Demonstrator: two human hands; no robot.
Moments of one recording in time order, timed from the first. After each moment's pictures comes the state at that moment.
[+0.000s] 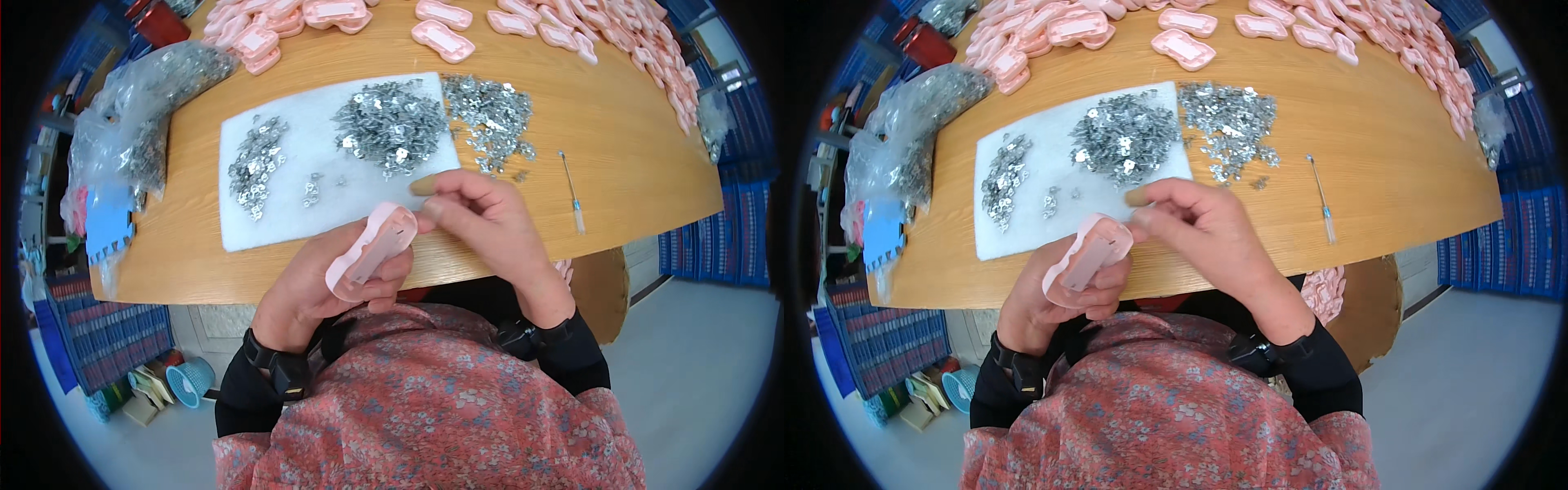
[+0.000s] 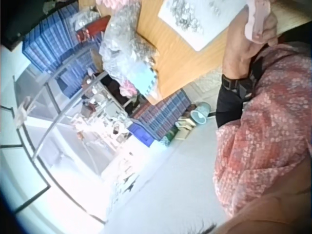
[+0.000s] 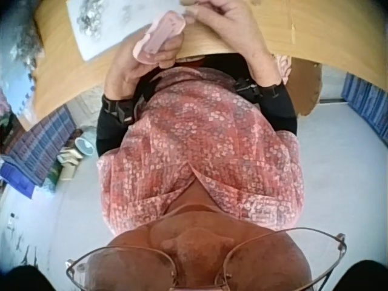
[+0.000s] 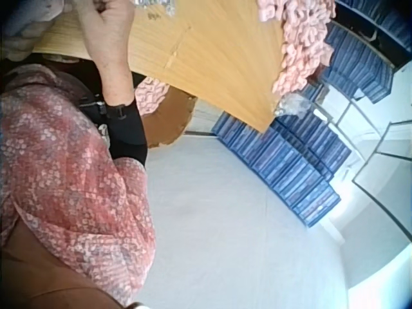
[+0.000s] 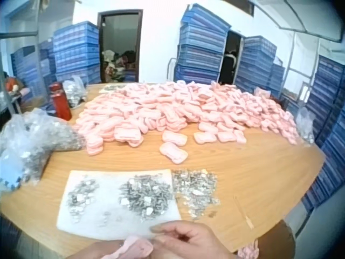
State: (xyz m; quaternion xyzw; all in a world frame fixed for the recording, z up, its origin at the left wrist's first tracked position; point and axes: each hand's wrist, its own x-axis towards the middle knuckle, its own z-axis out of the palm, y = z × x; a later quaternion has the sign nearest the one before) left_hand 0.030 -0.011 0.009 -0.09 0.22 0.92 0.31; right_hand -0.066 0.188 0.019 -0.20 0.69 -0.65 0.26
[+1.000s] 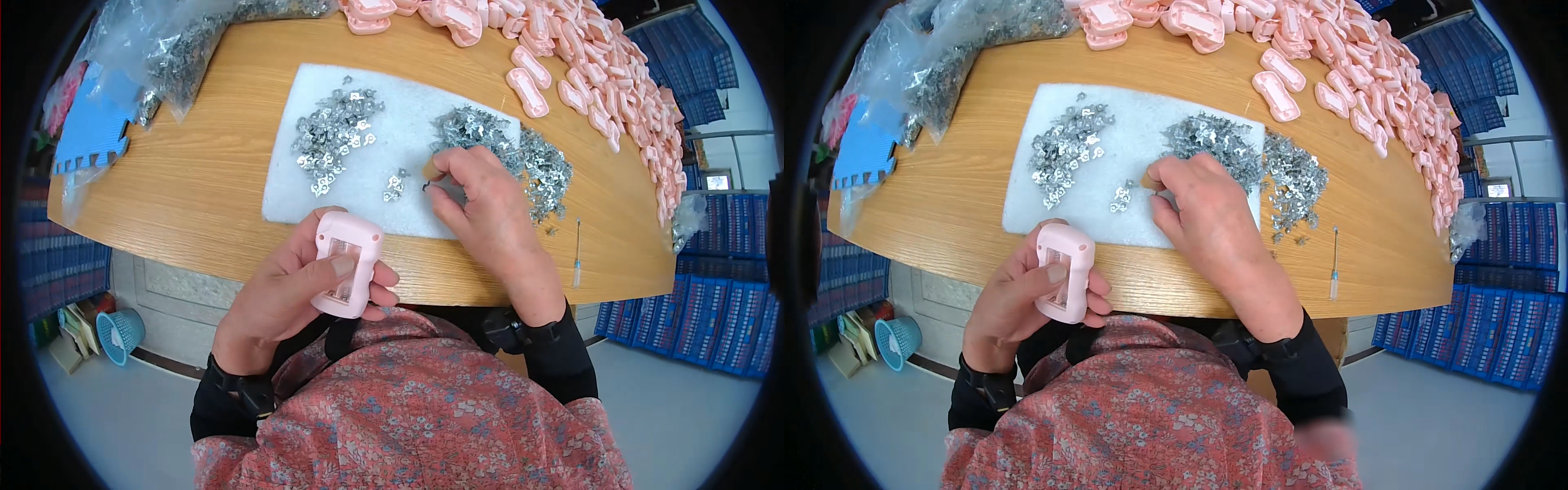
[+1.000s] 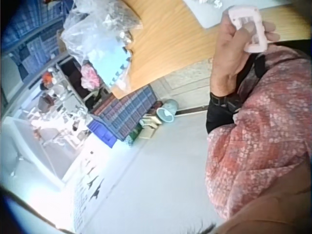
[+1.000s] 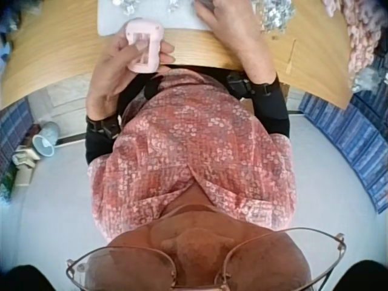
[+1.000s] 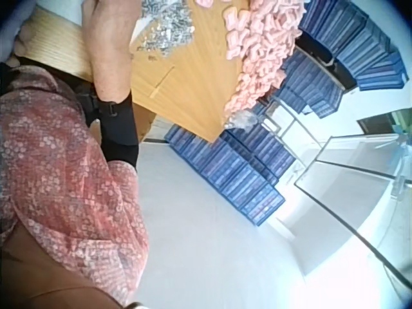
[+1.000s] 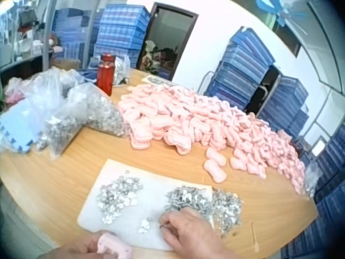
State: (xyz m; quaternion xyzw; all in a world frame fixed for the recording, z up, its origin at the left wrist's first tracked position) left_hand 0.112 -0.084 -0.001 -0.13 0.29 0.94 0.08; right_hand -0.077 0.079 0.037 -0.49 0.83 -0.27 0.04
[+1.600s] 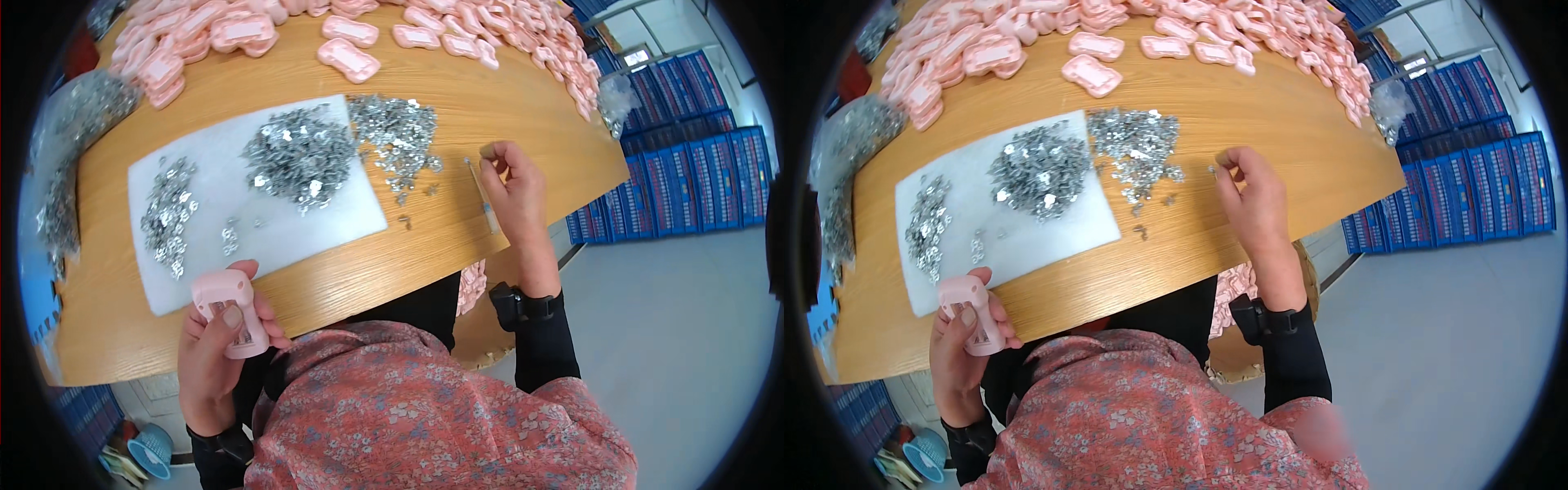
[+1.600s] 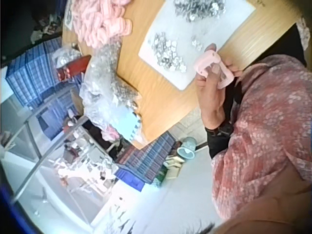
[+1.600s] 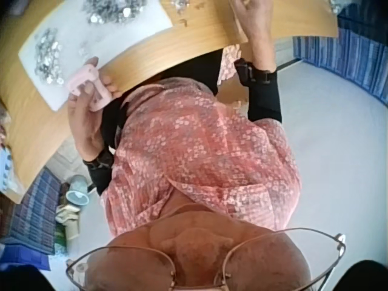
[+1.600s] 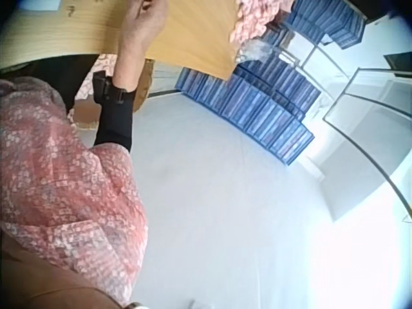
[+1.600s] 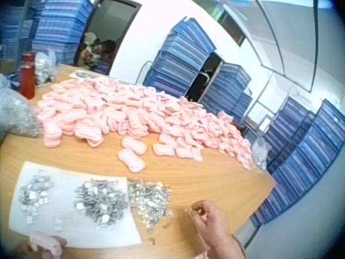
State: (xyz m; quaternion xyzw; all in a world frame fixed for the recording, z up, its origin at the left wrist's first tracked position) left_hand 0.076 -0.048 -0.002 -0.14 0.37 0.92 0.07; right_hand -0.137 0.293 0.034 -0.17 0.94 -0.25 -0.16
